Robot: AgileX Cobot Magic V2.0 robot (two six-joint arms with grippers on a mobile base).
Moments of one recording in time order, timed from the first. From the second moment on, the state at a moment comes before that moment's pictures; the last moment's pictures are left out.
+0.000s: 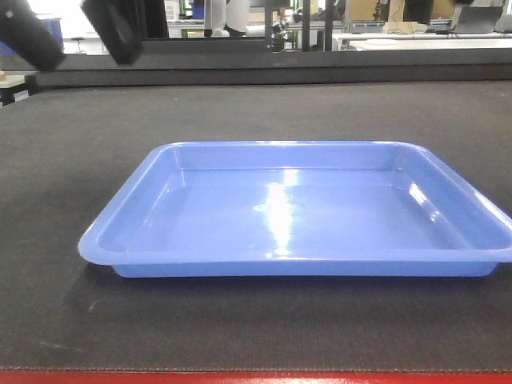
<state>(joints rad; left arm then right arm) -0.51 1.47 -1.32 -0.05 0.95 -0.11 0.28 1.23 -1.15 0.09 0.86 0.09</state>
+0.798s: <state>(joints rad) -0.48 1.87 -1.43 -0.02 0.96 -0.33 0.27 1.67 -1.20 -0.05 0.80 0.27</state>
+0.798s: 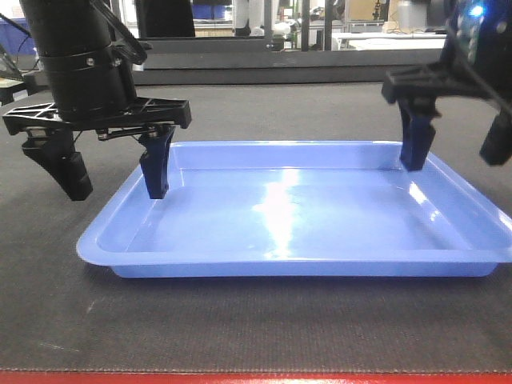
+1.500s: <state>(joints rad) -0.48 1.92 -1.43 -0.03 0.93 -0.33 0.25 1.77 -1.21 -0.03 0.75 0.28</state>
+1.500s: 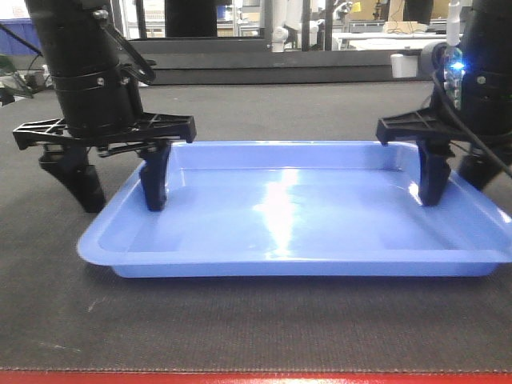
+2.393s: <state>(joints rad) -0.48 1.51 -1.48 -0.06 1.16 -0.30 0.33 1.28 -1.21 0.00 0.96 0.29</state>
